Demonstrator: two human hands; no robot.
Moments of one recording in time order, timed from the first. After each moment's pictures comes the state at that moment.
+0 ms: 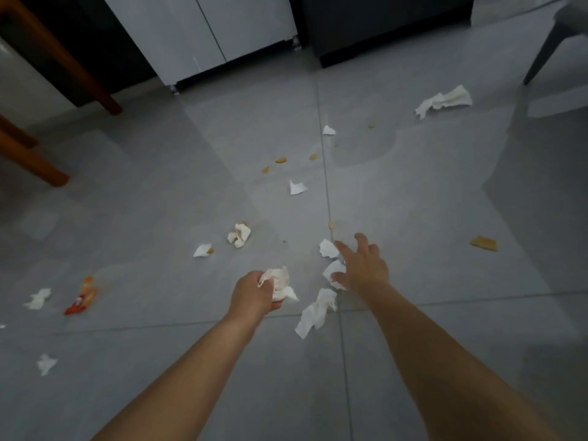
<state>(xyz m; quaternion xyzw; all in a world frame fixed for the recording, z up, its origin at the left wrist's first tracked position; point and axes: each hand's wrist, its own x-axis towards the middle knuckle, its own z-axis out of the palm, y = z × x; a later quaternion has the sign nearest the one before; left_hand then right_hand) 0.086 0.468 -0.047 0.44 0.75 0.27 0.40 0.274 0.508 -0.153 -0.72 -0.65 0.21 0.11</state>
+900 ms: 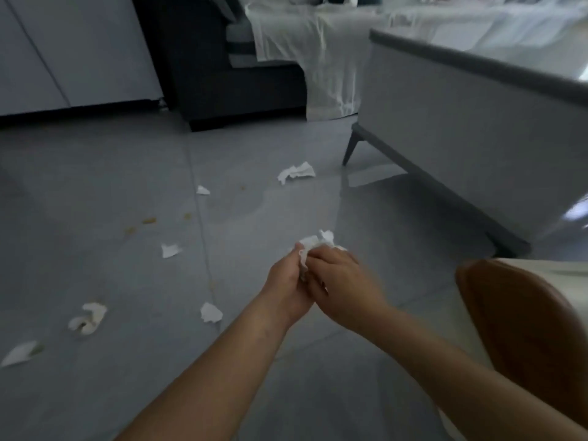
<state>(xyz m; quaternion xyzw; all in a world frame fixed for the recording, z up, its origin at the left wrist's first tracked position) 0.309 0.482 0.020 0.21 0.33 0.27 0.88 0.385 0.408 0.030 -0.70 -0.67 0.04 0.25</state>
